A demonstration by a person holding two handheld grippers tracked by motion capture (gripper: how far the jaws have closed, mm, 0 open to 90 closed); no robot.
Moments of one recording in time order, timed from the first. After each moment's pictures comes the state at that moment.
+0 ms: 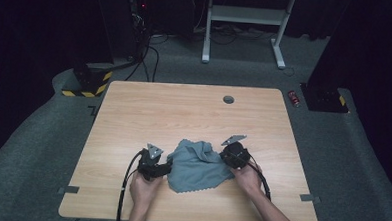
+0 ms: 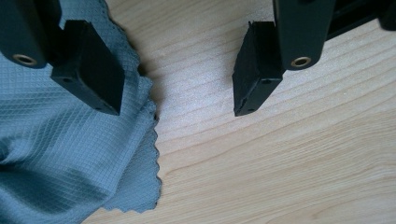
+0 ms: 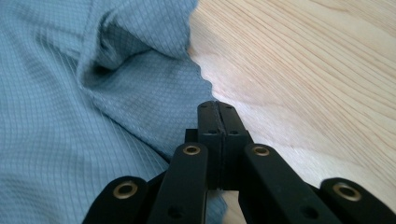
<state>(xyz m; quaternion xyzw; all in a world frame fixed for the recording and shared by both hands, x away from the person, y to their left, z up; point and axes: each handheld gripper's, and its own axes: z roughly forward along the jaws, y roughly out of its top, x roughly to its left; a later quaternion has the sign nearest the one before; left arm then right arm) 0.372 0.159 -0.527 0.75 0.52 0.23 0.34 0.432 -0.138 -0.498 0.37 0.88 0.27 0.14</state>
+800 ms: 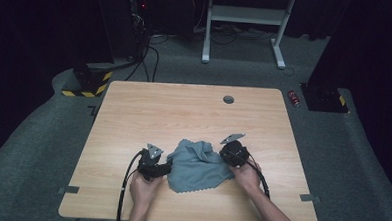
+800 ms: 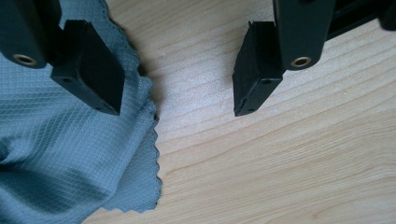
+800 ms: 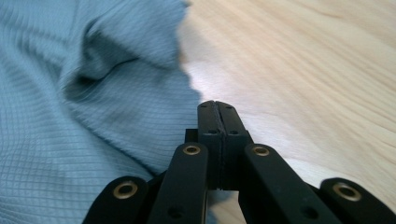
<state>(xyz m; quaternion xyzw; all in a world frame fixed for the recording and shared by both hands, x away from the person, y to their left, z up) 0.372 0.159 -0.527 0.75 0.52 0.23 0.34 0.440 -0.137 -0.498 0.37 0.87 0.27 0.15</state>
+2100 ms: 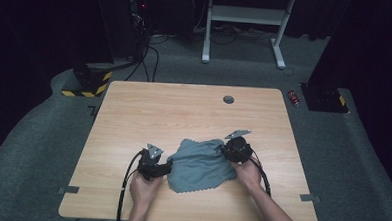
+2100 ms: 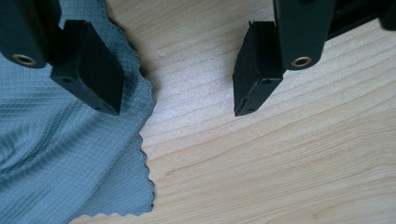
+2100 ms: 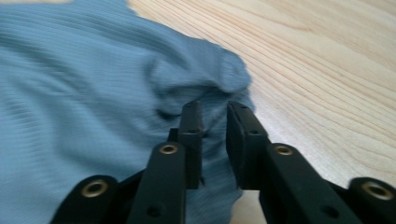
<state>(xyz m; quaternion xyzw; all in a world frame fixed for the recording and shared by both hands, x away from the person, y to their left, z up) 0.372 0.160 -0.527 0.75 0.52 0.23 0.35 0.446 -0.145 -0.493 0.39 0.86 0.30 0.15</state>
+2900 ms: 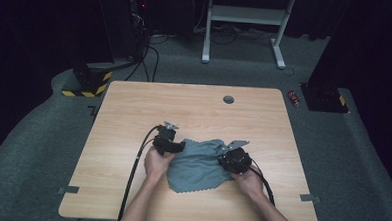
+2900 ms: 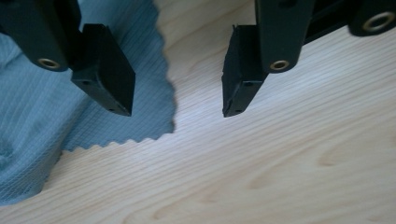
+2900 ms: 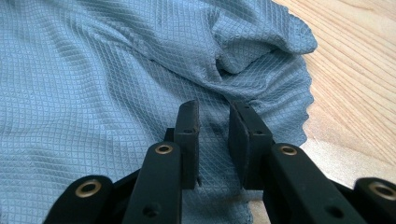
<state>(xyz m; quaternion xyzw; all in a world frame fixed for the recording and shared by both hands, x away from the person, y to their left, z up) 0.462 0.121 -0.508 0.79 0.50 0.15 0.32 0.422 -0.145 -0.508 0.34 0.88 0.30 0.13</state>
